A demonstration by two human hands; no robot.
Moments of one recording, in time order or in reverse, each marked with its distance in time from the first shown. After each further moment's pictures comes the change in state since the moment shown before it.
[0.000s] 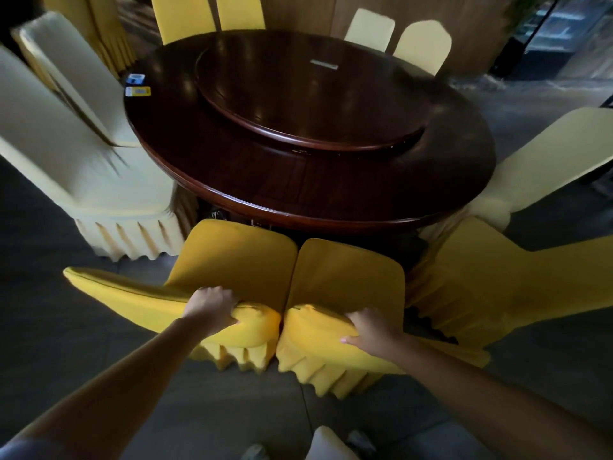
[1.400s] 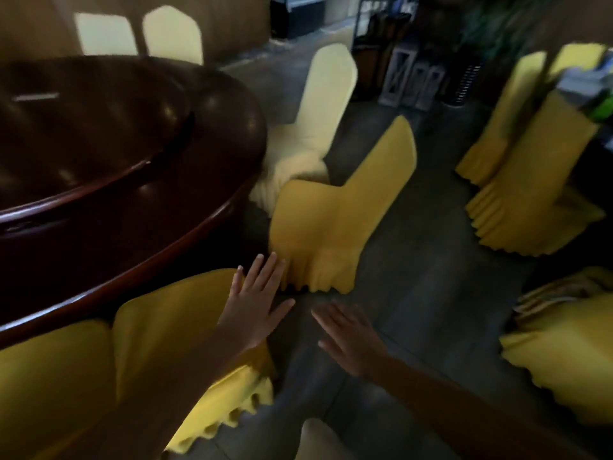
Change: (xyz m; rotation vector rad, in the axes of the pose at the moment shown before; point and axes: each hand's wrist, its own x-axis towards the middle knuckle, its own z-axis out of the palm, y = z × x) left_hand 0.085 0.477 -0.166 -0.246 0.268 0.697; right_hand -0.201 0.323 0.102 0.267 0.447 0.321
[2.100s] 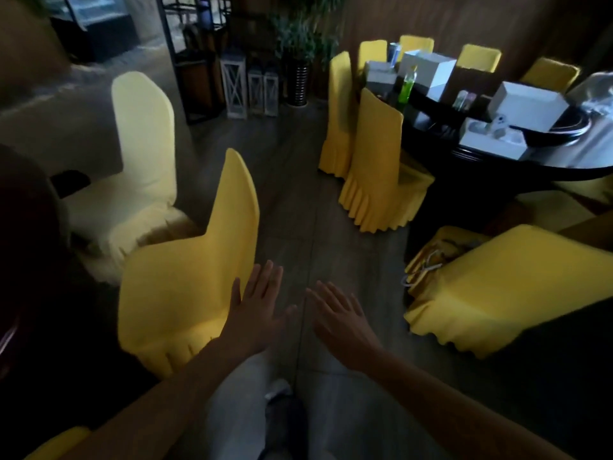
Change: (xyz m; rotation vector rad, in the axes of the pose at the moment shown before) left_hand 0.293 0.222 0.043 -0.033 -0.112 0.428; right_hand -0.004 0.257 -0.111 0.136 0.249 0.560
